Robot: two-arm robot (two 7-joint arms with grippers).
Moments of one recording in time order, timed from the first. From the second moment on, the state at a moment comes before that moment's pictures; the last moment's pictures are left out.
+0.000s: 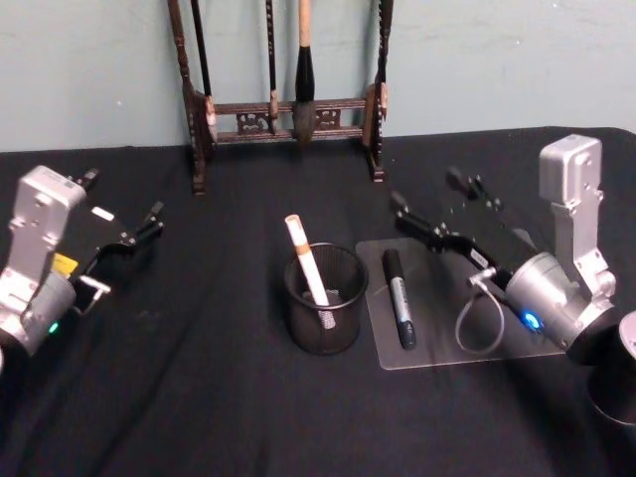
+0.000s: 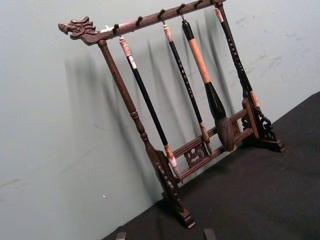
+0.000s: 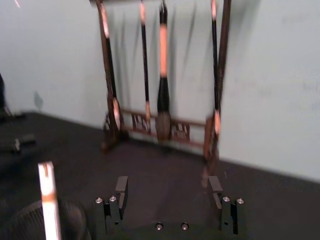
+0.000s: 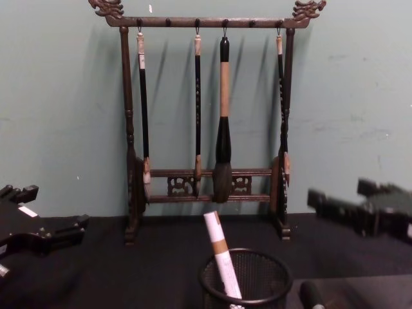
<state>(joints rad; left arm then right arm) -0.20 0.60 0.45 -1.41 -0.25 -0.12 0.03 0.10 0.33 -0.27 -1.56 0.35 0.01 0.28</state>
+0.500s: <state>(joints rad) -0.20 0.60 0.45 -1.41 -0.25 -0.12 0.03 0.13 0.33 -0.31 -1.53 0.31 0.28 0.25</state>
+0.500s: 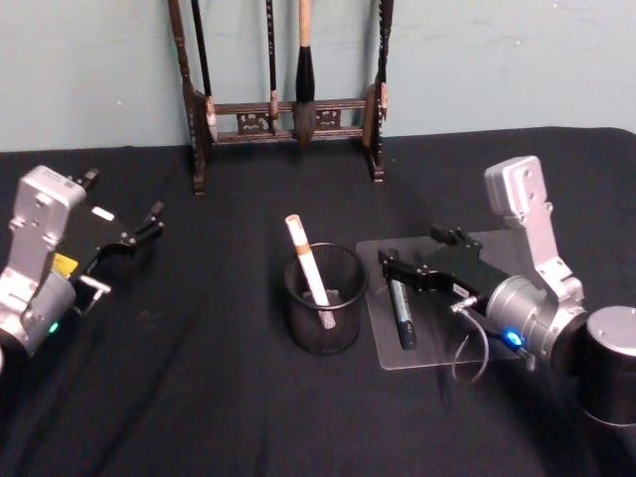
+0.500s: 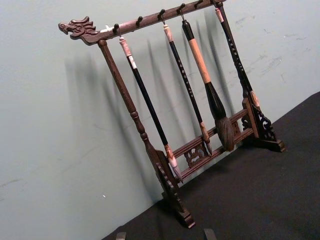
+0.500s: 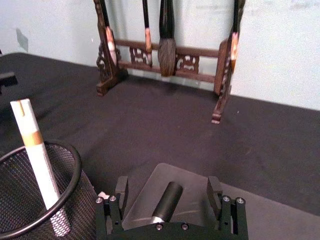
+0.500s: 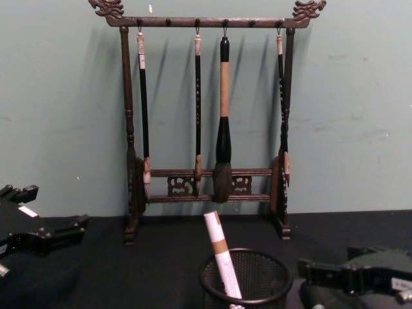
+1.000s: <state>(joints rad) -0.20 0.60 0.45 -1.41 -0.25 -0.12 0.03 0.18 0.29 -0.36 -1.45 0.22 0.36 0.23</state>
